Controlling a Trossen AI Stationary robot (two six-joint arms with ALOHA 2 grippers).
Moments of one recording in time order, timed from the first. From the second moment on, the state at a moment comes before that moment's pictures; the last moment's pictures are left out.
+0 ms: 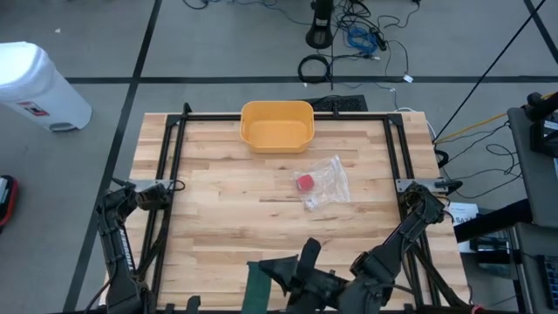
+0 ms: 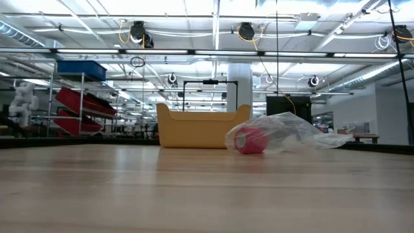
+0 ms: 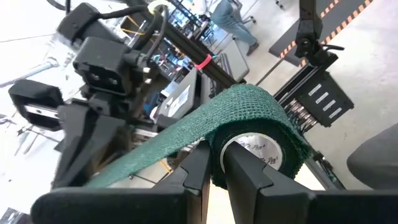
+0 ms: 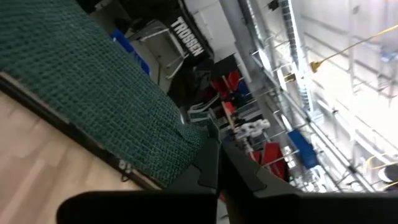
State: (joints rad) left arm -1.12 1.91 1.92 -0.19 -1.12 0.66; right arm 0.74 2.08 2.23 -0.13 1.07 -1.00
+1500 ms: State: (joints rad) left arm -1.13 1.91 1.92 -0.09 -1.10 0.69; right arm 0.68 2.08 2.23 -0.49 0.81 -0.45
